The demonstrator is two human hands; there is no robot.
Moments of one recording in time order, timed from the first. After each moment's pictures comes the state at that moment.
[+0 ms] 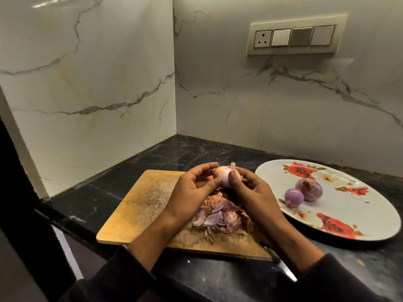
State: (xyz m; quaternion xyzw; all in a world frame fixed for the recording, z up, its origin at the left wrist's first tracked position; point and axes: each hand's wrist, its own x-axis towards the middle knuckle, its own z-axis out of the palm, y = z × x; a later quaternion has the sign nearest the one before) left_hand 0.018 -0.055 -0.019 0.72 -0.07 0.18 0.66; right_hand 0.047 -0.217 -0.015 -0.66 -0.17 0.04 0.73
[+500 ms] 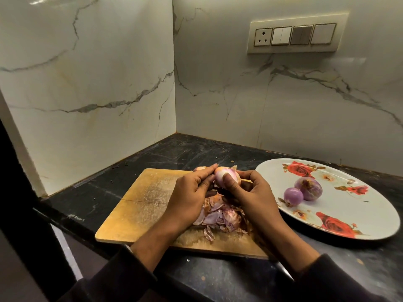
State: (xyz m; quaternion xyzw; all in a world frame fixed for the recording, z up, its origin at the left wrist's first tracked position) left_hand 0.019 -0.057 -0.025 0.79 -0.07 0.25 0.55; right_hand 0.043 -0.214 -0.018 -0.69 -0.16 -0.01 0.70
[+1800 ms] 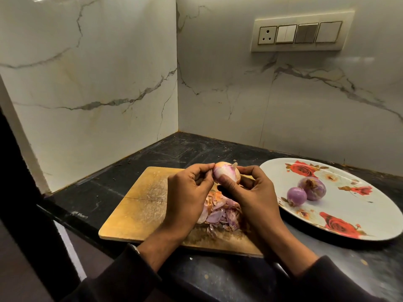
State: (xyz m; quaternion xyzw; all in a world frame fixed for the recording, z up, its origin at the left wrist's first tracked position) left_hand 0.008 -0.063 -0.022 0.78 -0.02 0.42 0.47; right_hand 0.039 -0.207 -0.020 -0.68 -0.18 -0.05 0.71
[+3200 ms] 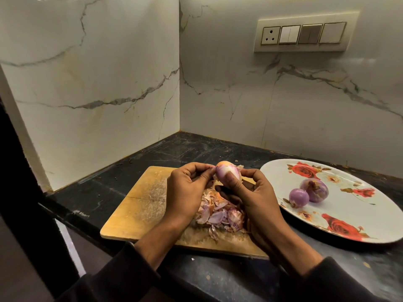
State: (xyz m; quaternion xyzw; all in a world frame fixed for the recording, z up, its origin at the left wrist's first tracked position) left_hand 0.015 -0.057 -0.021 0.70 0.02 0.32 0.64; right_hand 0.033 -0.203 -0.012 -0.58 -0.14 0.06 0.80
